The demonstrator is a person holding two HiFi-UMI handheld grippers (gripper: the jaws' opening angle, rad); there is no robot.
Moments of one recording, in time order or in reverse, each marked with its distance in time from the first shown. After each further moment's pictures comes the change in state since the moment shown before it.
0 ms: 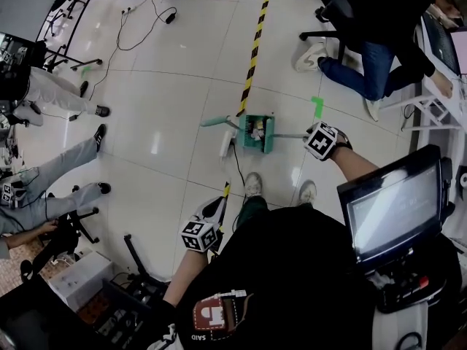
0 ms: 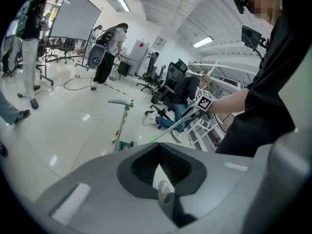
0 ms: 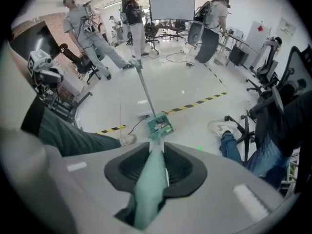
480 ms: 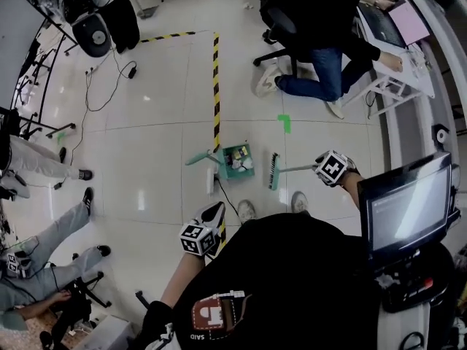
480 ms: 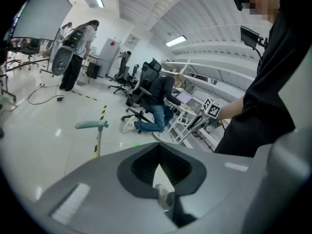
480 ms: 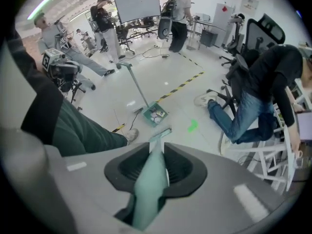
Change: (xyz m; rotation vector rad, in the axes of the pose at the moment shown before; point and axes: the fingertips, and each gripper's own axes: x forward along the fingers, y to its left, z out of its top) left arm 0.033 -0.008 0.072 0.208 0.015 -0.275; right arm -0.093 0.043 -0.111 0.321 0.074 -0.123
